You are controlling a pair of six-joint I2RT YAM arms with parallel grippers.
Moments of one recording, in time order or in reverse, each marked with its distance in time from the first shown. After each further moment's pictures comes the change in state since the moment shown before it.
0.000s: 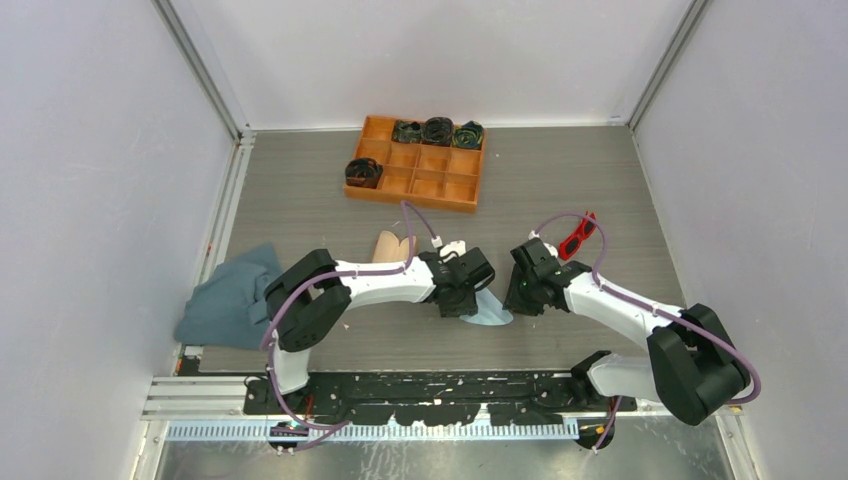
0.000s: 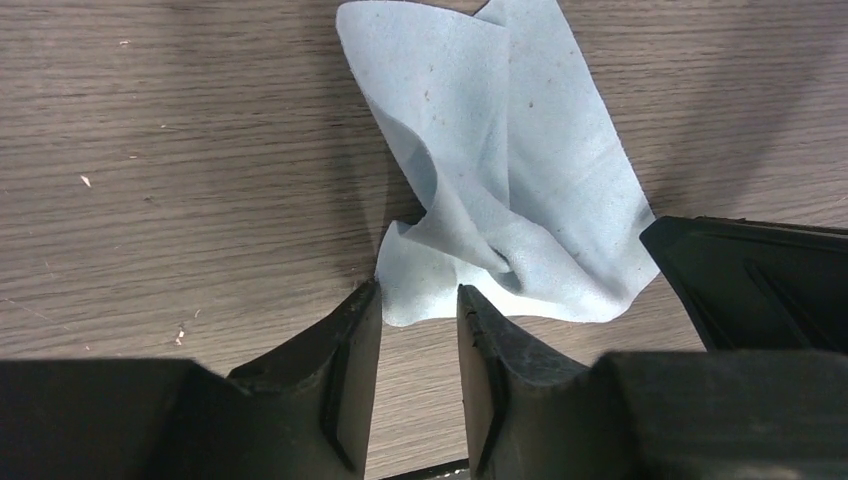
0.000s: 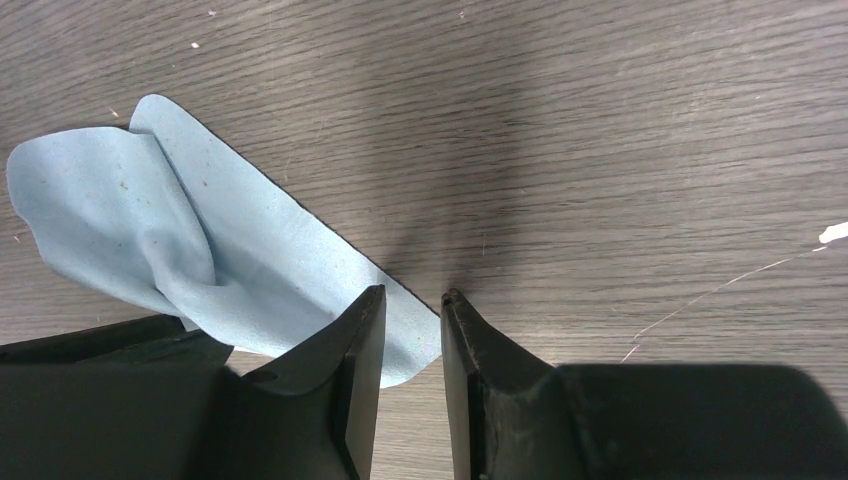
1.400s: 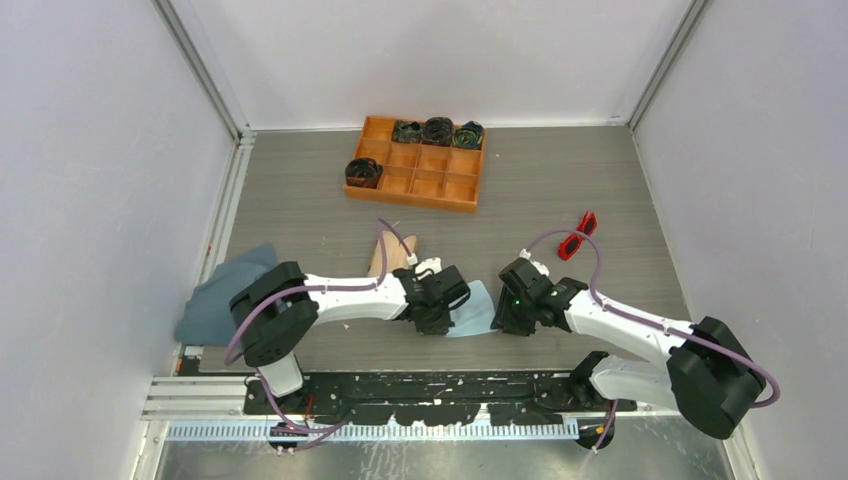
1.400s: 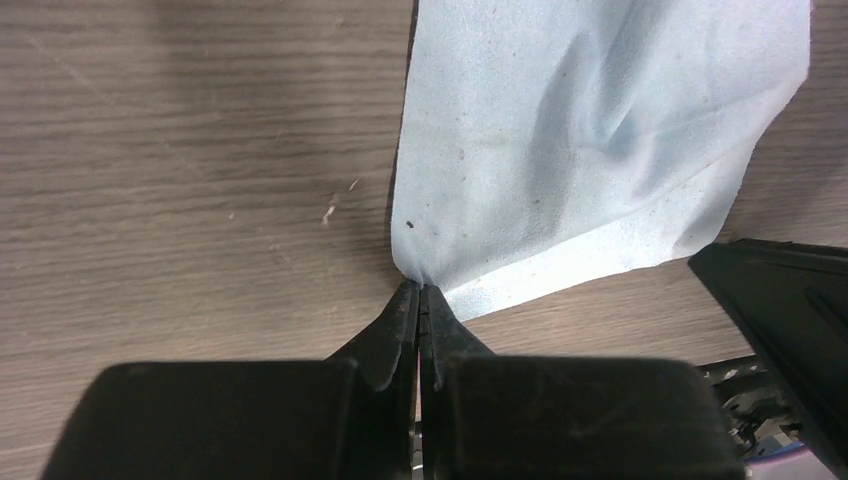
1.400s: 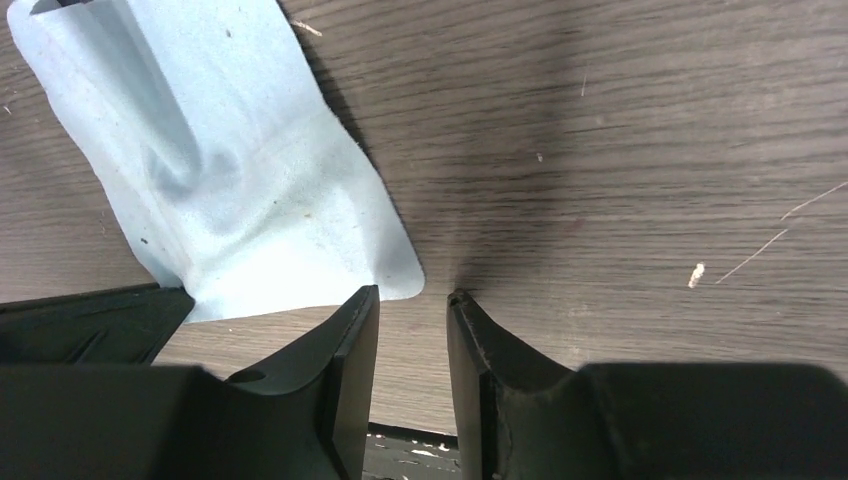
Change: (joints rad) left arm -0.021 -0.179 -0.238 0.018 0.017 -0.066; right arm 0.188 -0.099 -0.062 -0.035 -0.019 0.184
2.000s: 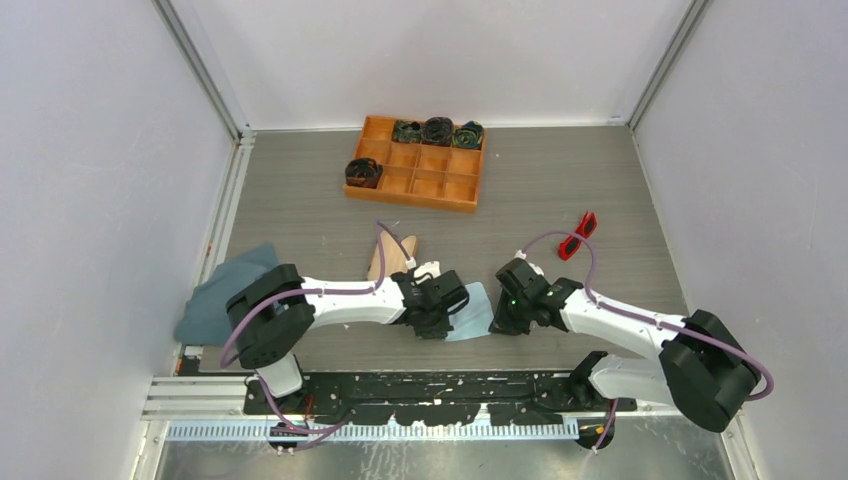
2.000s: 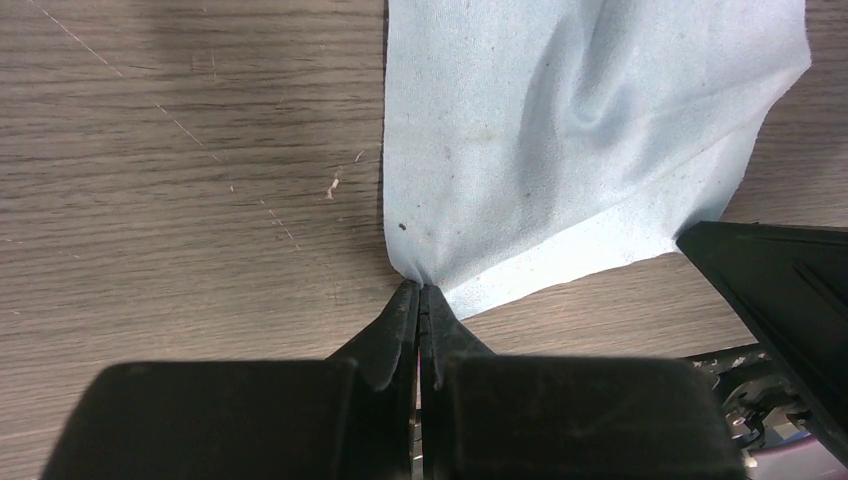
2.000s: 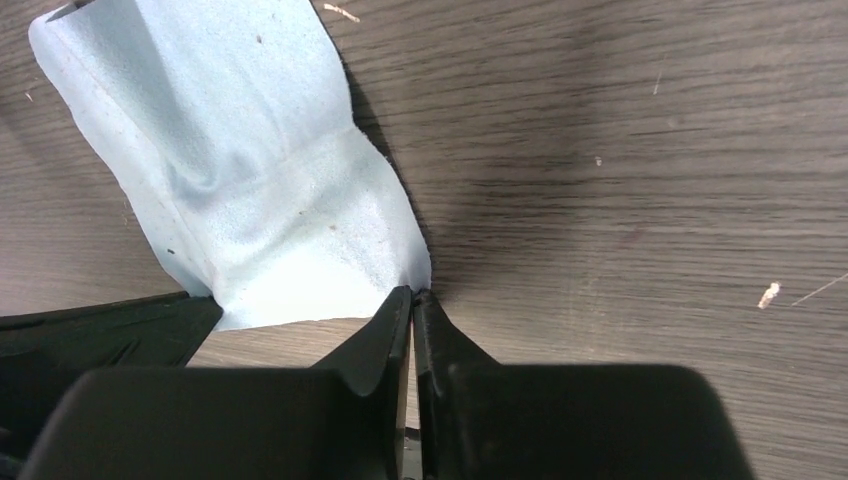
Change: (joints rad) left arm -0.021 -0.030 -0.037 0.005 0.003 -0.025; right arm 0.010 0.036 -0.008 0.060 -0.049 0.024
